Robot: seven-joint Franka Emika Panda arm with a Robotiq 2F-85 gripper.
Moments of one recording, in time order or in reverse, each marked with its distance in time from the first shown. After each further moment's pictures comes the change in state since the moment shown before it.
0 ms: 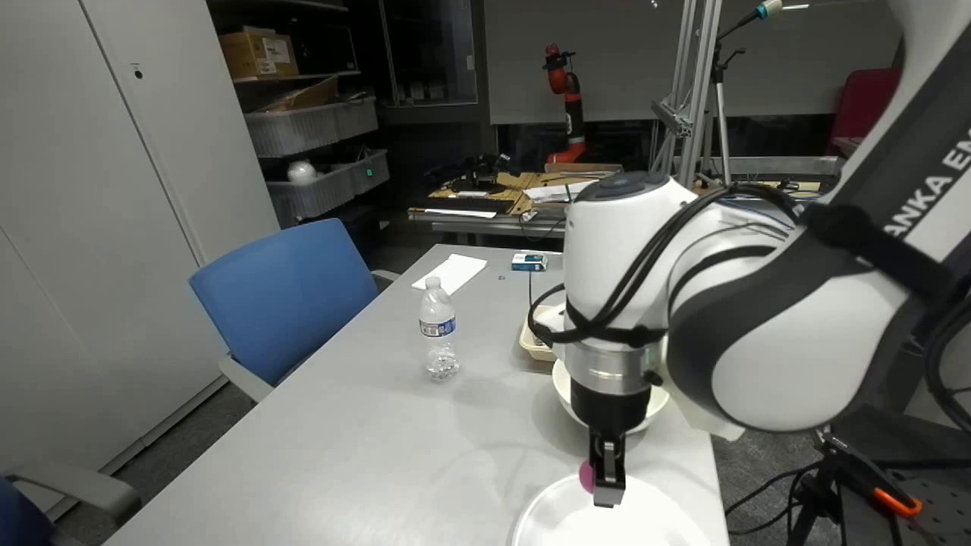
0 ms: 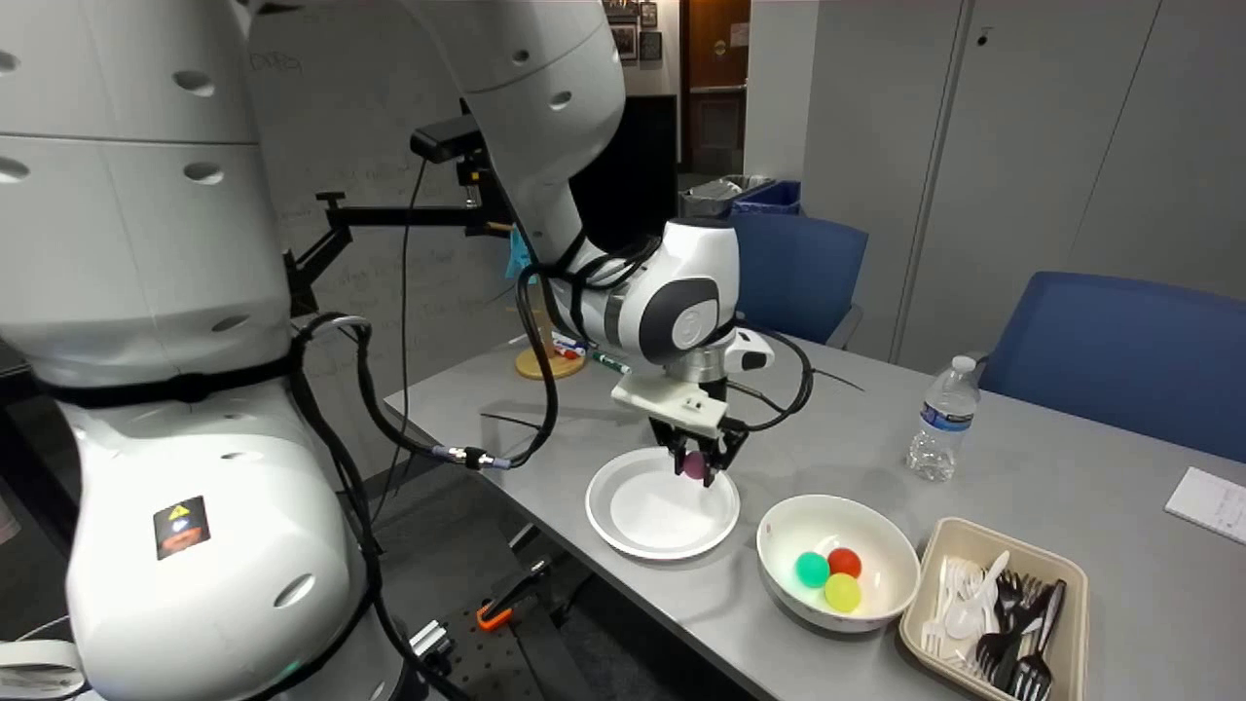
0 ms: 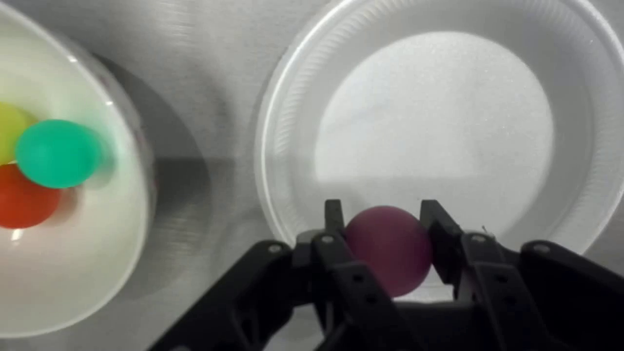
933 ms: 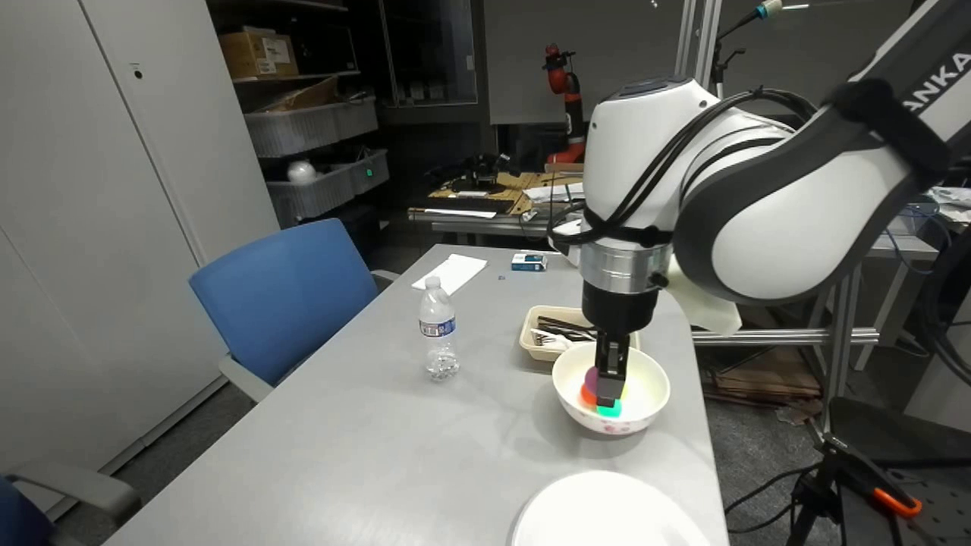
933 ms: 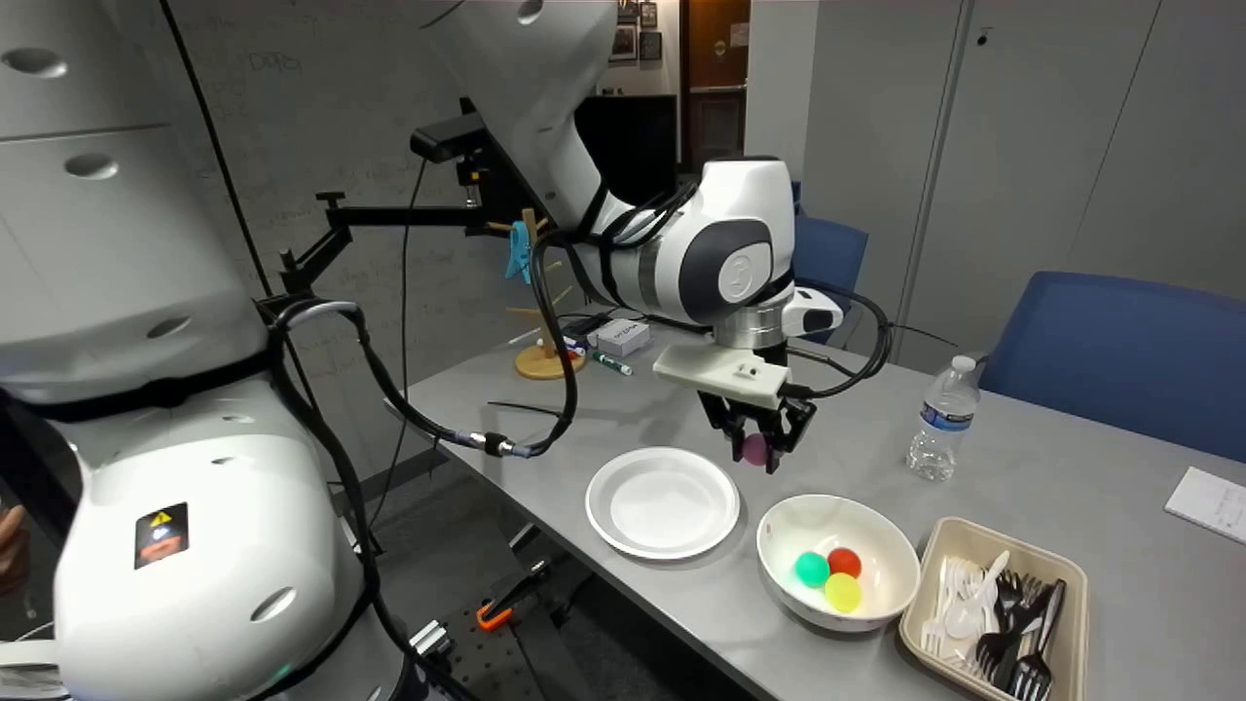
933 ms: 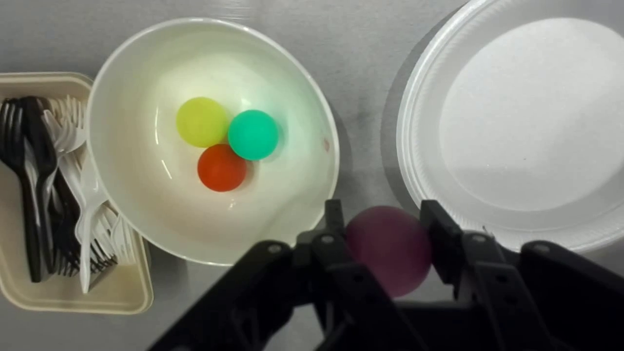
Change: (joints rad) arm -0.068 -0.155 -0.085 0.008 -0.113 -0.100 0.018
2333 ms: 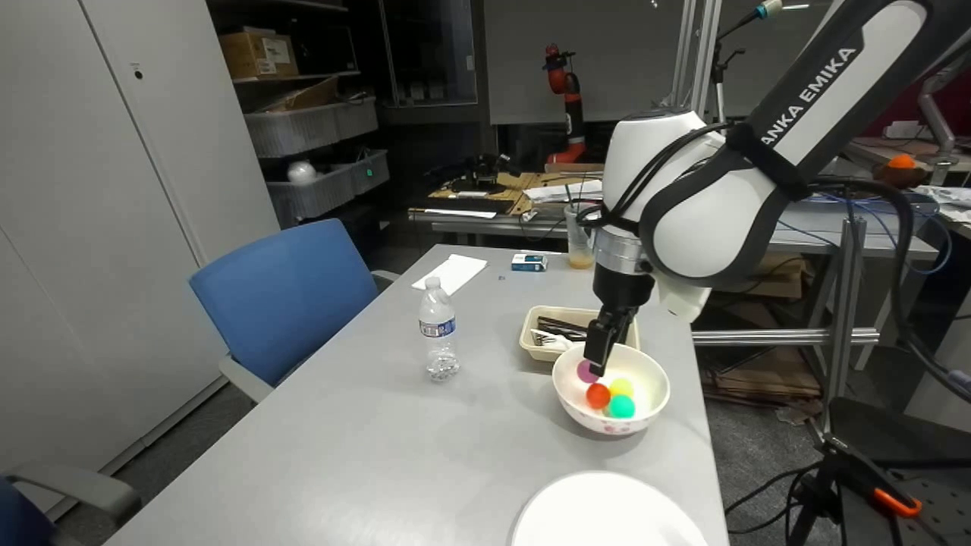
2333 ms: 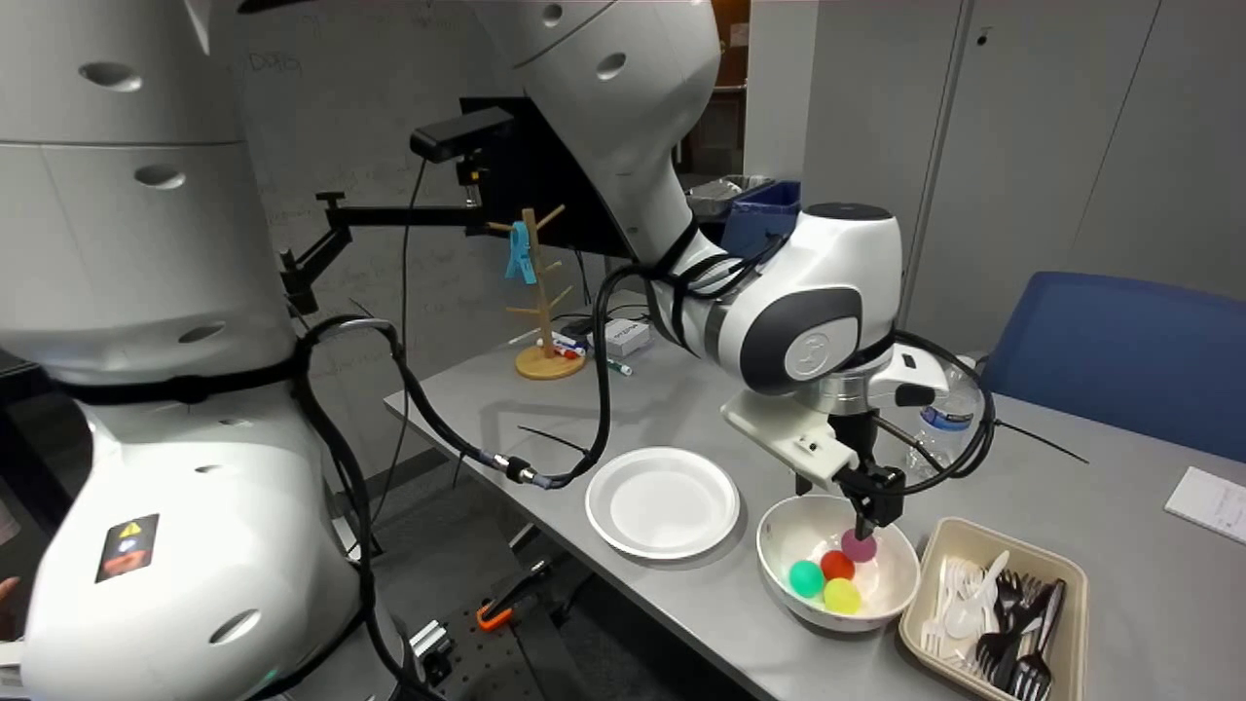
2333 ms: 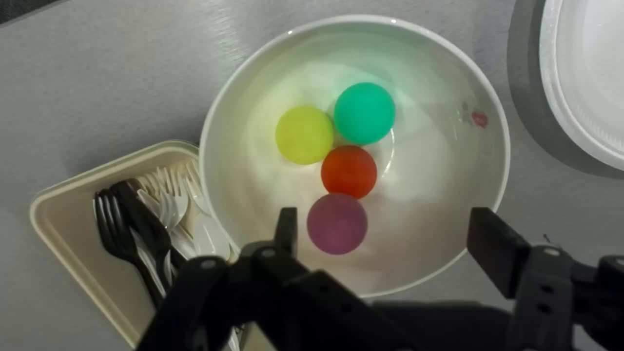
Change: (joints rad) arm -0.115 0.136 -0.088 0.055 0.102 0.138 0.069
